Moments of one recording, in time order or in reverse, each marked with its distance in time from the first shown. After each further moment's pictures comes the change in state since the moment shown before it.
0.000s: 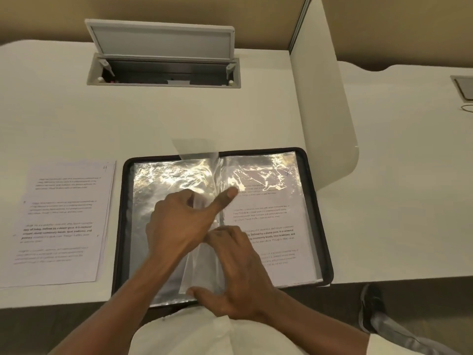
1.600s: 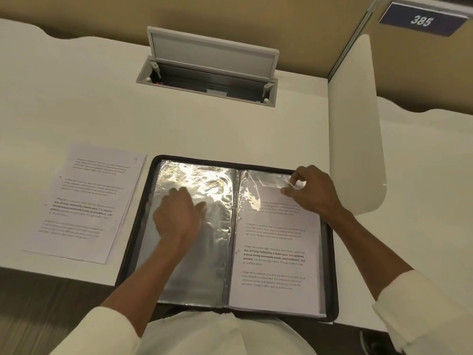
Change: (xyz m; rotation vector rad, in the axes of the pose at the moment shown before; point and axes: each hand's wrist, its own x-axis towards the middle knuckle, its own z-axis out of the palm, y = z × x) left_hand 0.063 -0.061 0.035 0.494 0.214 -0.152; right_hand 0.140 0.157 -0.131 -0.358 -0.061 0.414
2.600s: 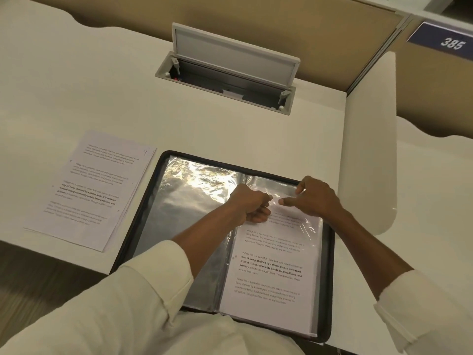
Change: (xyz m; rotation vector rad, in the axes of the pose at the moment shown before) left_hand 0.028 0.126 0.023 -1.069 -0.800 -0.262; right_hand 0.031 -0.009 -0.003 -0.213 -0.239 0.161
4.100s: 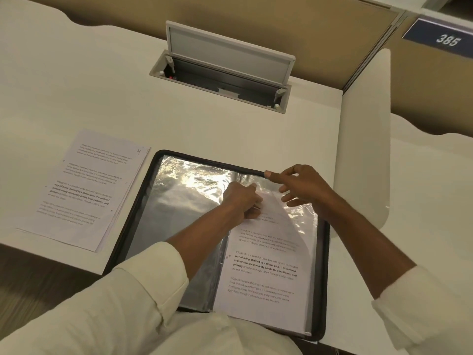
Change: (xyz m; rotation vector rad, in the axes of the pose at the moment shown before) left_hand -0.004 0.004 0.012 -0.140 0.221 -0.001; right_hand -0.023 -0.039 -0.038 0.636 -0.158 0.104
